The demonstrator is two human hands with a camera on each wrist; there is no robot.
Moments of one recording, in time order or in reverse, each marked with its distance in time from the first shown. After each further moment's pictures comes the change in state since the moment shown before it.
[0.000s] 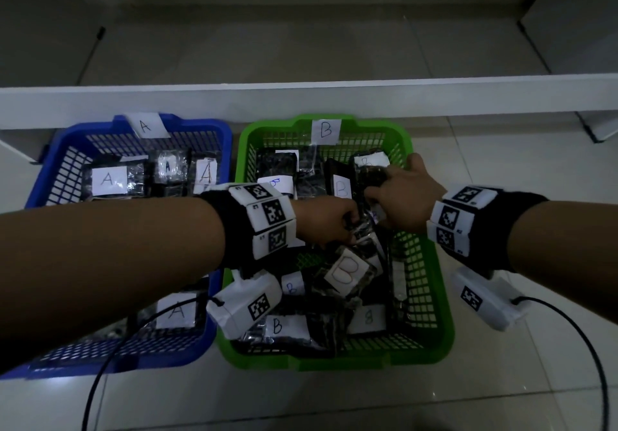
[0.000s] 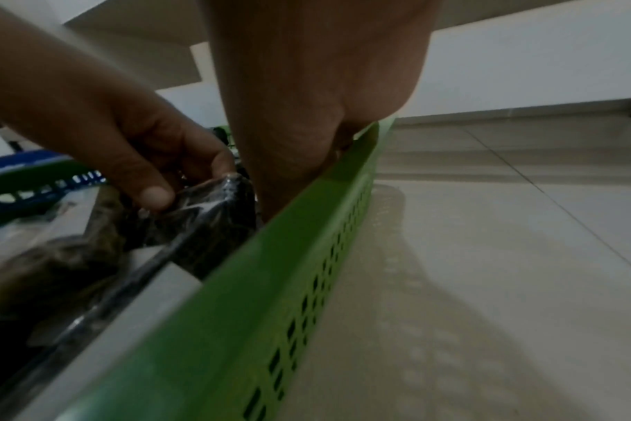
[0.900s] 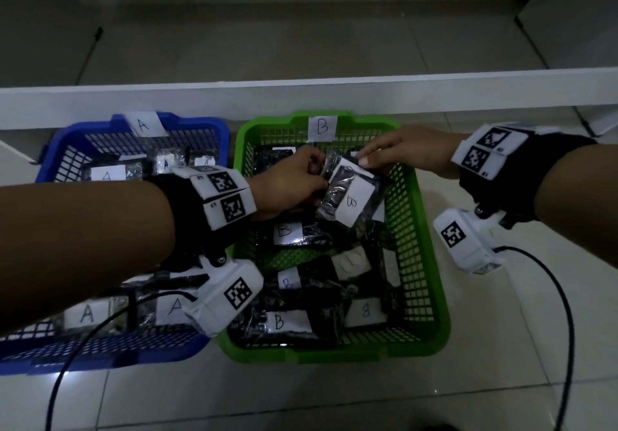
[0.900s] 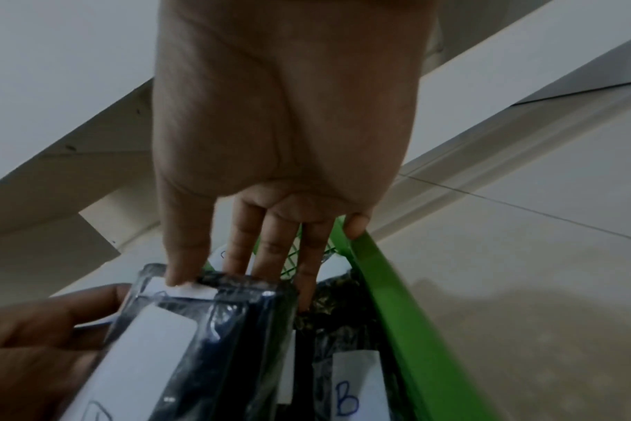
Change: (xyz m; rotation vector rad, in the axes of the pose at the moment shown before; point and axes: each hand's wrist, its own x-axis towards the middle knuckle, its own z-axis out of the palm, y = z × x) left_hand -0.025 -0.010 -0.021 -0.789 0.439 -0.090; right_hand 0.002 0.034 -0.054 1.141 -0.052 0.141
